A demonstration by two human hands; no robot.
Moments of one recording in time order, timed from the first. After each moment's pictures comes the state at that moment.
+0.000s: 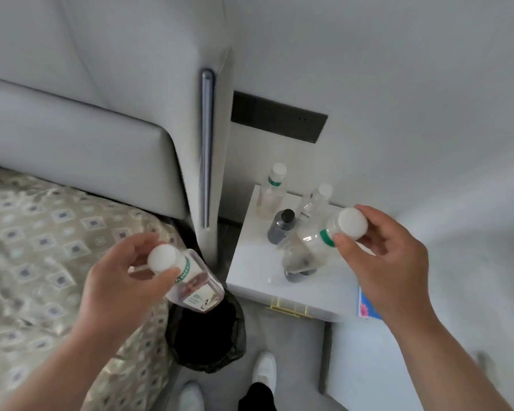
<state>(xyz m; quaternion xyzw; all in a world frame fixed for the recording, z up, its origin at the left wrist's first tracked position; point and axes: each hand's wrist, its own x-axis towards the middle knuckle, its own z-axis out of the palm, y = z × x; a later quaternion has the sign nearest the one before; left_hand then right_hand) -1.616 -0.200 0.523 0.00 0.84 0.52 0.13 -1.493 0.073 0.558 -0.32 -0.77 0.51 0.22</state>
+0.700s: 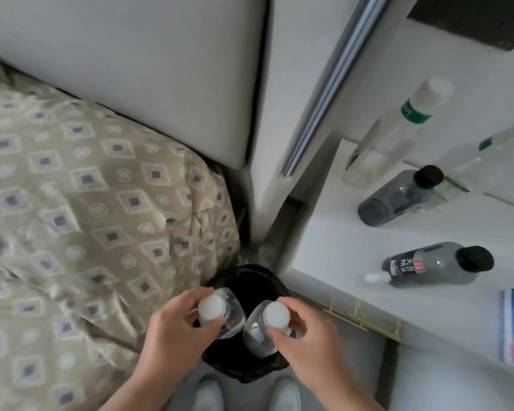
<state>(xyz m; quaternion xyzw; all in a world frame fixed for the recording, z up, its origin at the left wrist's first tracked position) -1.588 -0.281 0.215 -0.06 0.85 0.48 0.21 -1.512 -0.085 0.209 -0.29 -0.80 0.51 -0.12</state>
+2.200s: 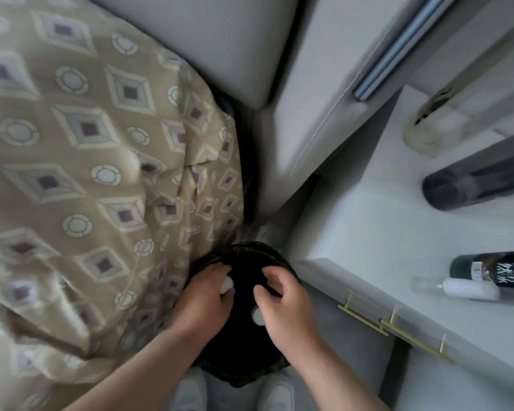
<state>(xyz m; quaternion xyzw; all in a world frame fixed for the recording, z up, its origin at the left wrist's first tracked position) -1.611 -0.247 0.036 0.06 0.92 0.29 0.26 -1.562 -0.105 0.078 -0.31 -0.76 0.55 -0.16</state>
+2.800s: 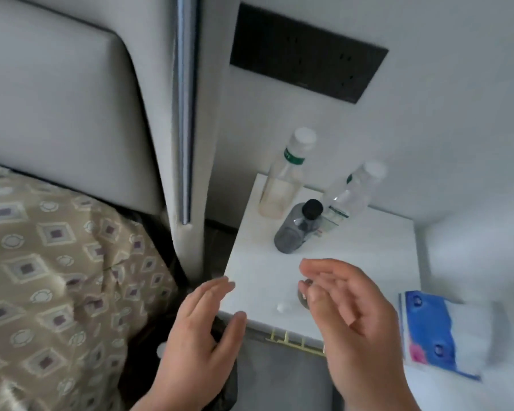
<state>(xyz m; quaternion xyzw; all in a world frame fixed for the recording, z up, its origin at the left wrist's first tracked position) -1.592 -0.123 0.298 0.20 0.84 0.48 0.13 -1.516 0.031 0.368 -0.24 -0.73 0.60 0.20</state>
